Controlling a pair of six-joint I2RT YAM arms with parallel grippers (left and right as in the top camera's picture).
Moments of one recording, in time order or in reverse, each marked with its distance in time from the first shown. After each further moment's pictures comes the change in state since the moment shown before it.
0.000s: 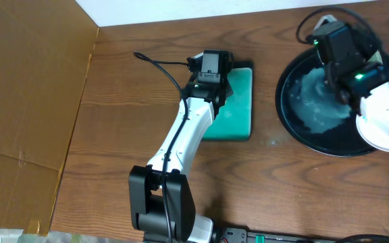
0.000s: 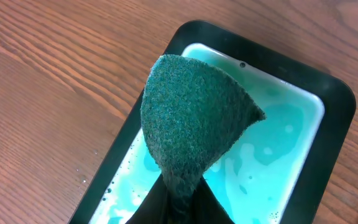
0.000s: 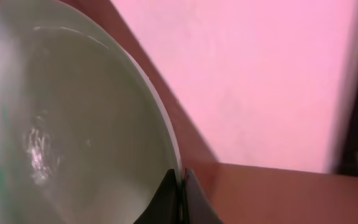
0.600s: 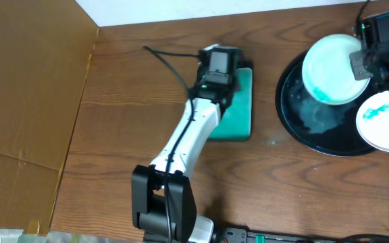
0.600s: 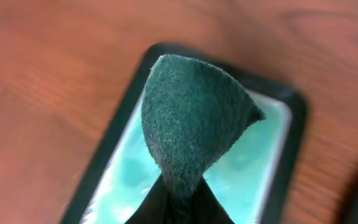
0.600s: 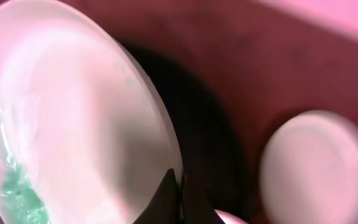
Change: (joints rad) left arm -0.039 0.000 0.000 0.073 0.002 0.055; right arm -0.236 0.015 0.000 -0.209 -0.575 0.686
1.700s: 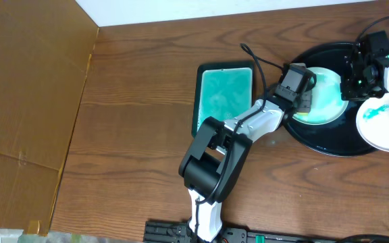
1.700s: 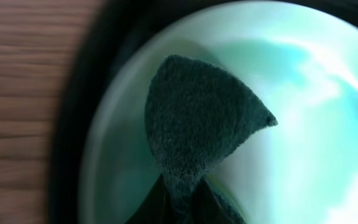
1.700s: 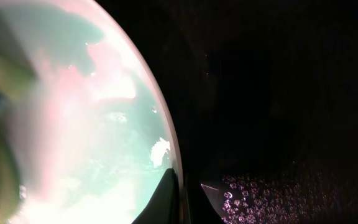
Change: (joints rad) left arm -0.358 0.386 0.010 0.376 0.258 0.040; right arm -0.096 0.314 -0.006 -0.077 -0.483 0.215
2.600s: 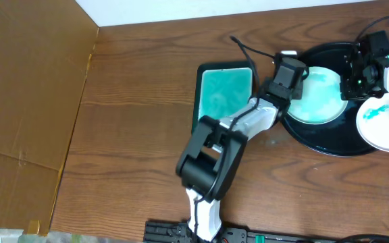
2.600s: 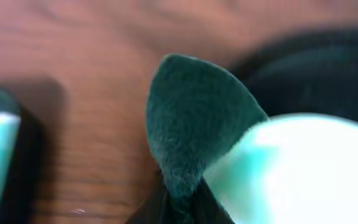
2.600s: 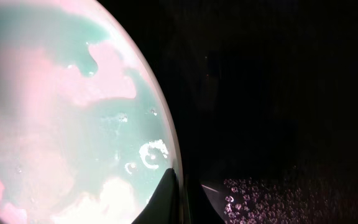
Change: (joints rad) left arm 0.048 -0.042 -0.010 0.181 -0.173 0.096; right arm 0.000 0.000 0.000 0.012 -0.002 -0.003
